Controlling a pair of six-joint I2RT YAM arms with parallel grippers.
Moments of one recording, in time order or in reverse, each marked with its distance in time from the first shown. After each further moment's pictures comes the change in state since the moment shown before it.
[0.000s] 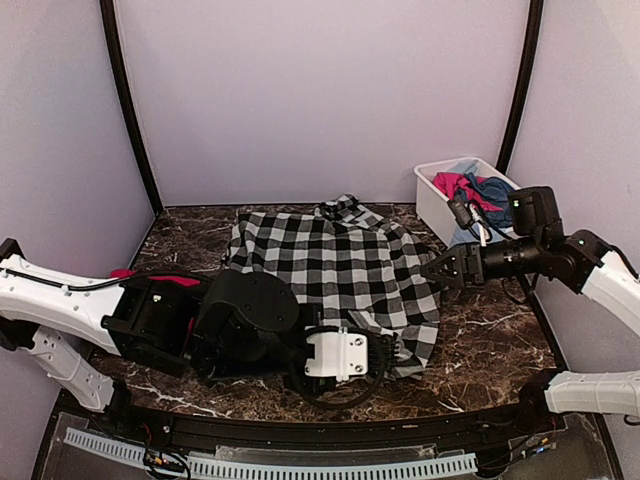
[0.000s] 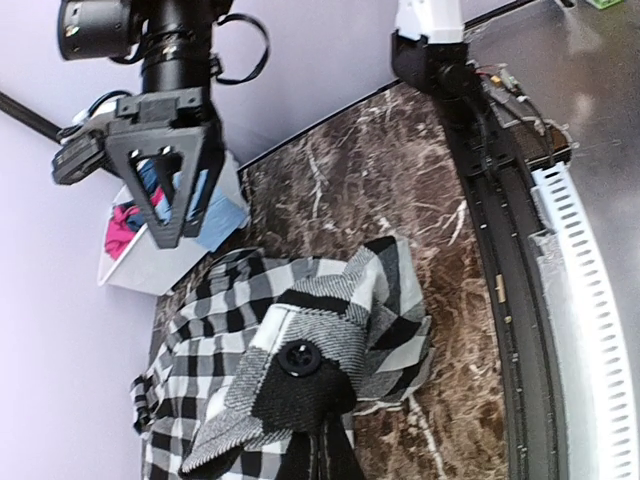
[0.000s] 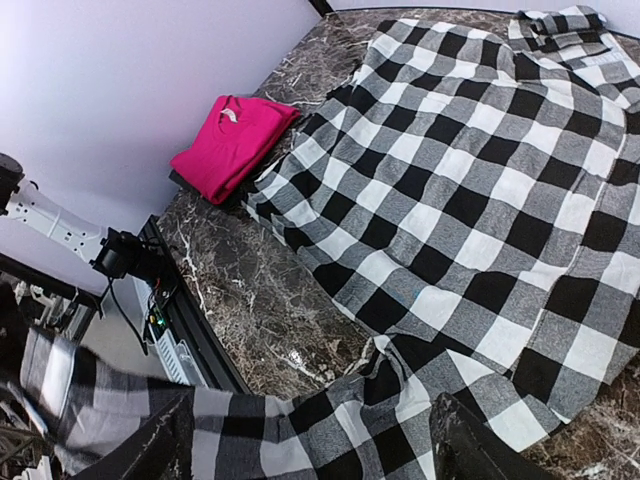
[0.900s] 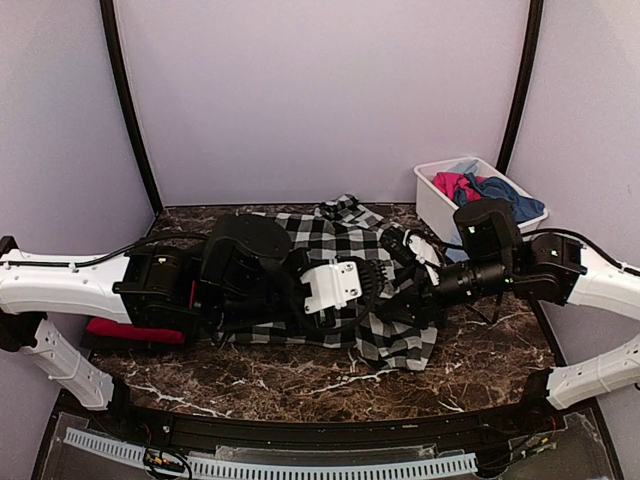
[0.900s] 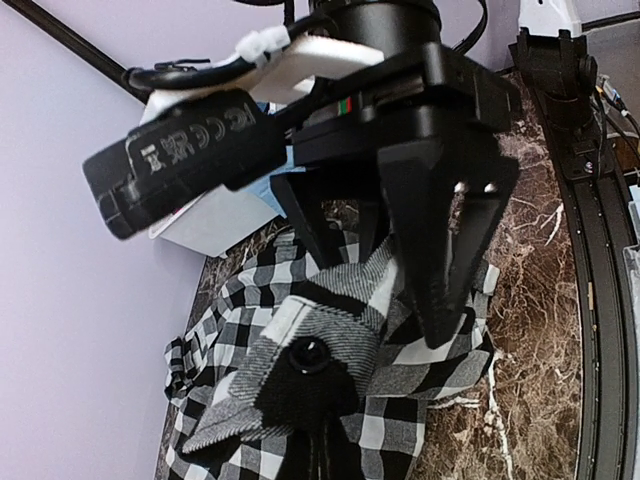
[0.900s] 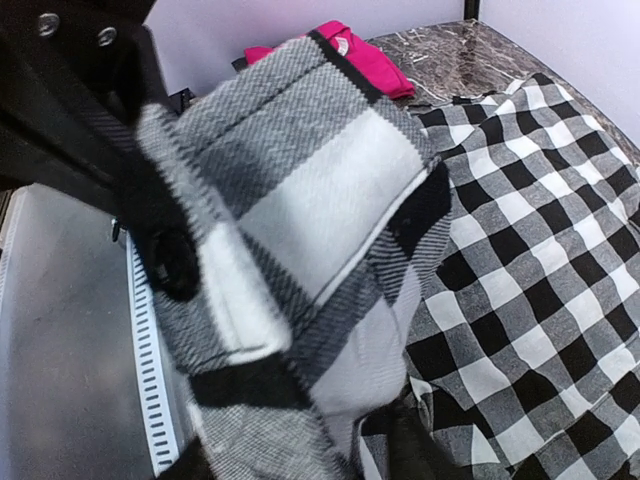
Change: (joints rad) left arm 0.176 -0.003 0.036 0.029 -0.017 0.024; right arm 0.510 0.117 0.076 0.067 0.294 -0.282
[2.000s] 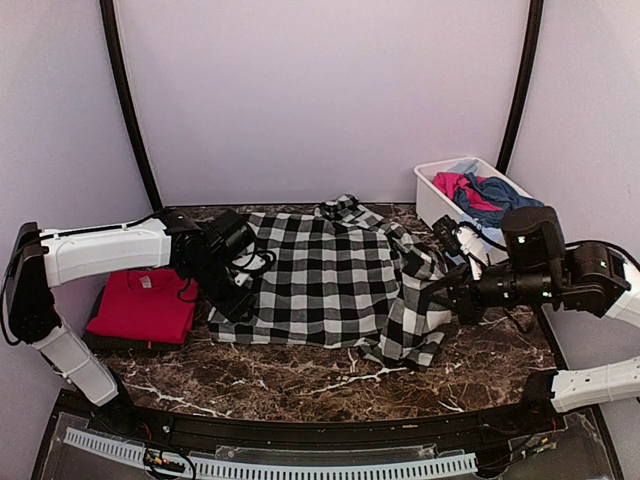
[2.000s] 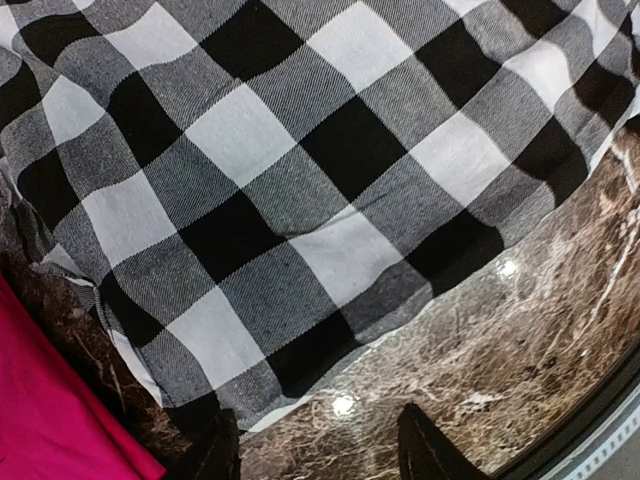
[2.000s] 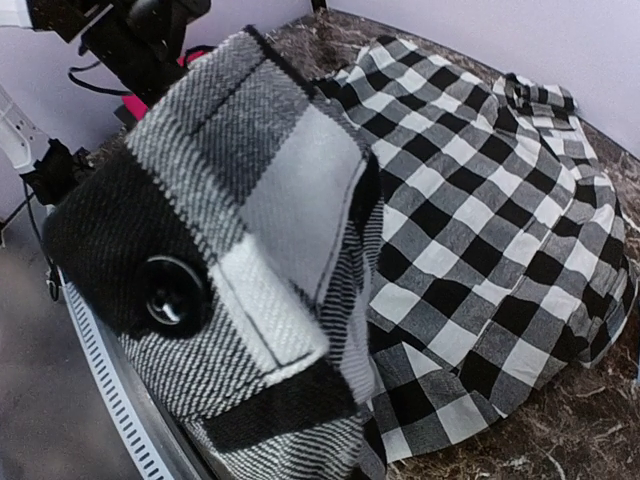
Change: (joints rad) left arm 0.651 0.105 -0.155 -0.564 0.365 -0.618; right arm 0.009 -0.247 -0.029 -0.186 0.318 0.204
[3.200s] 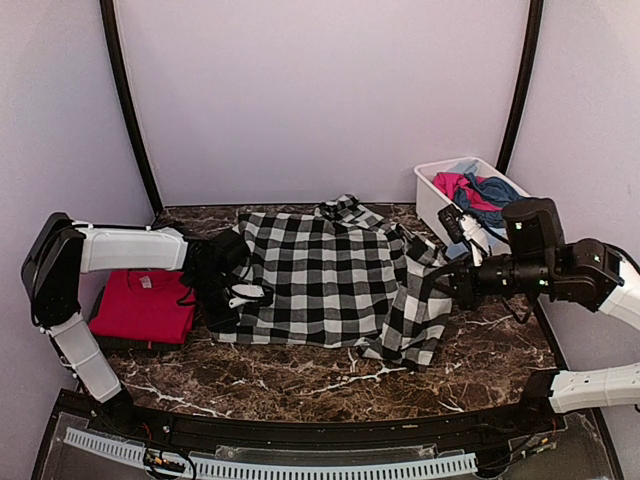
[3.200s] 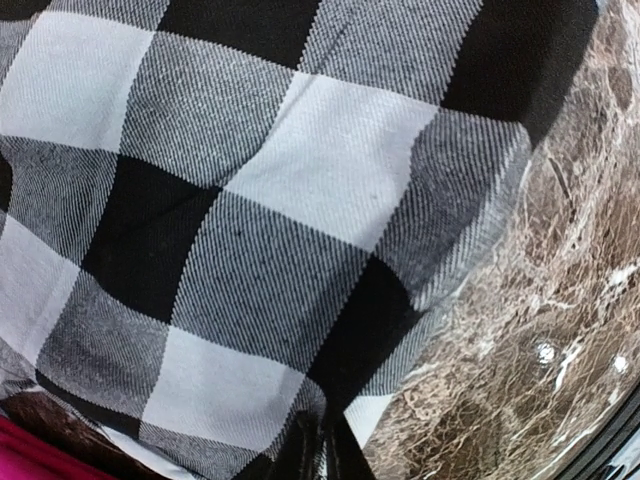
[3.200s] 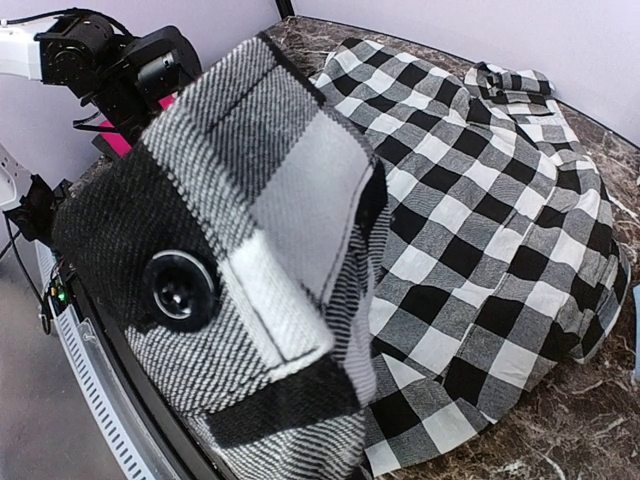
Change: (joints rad) left arm 0.116 0.155 -0.073 0.018 0.081 0.623; right arm -0.150 0.052 -0.019 0.054 -0.076 0.008
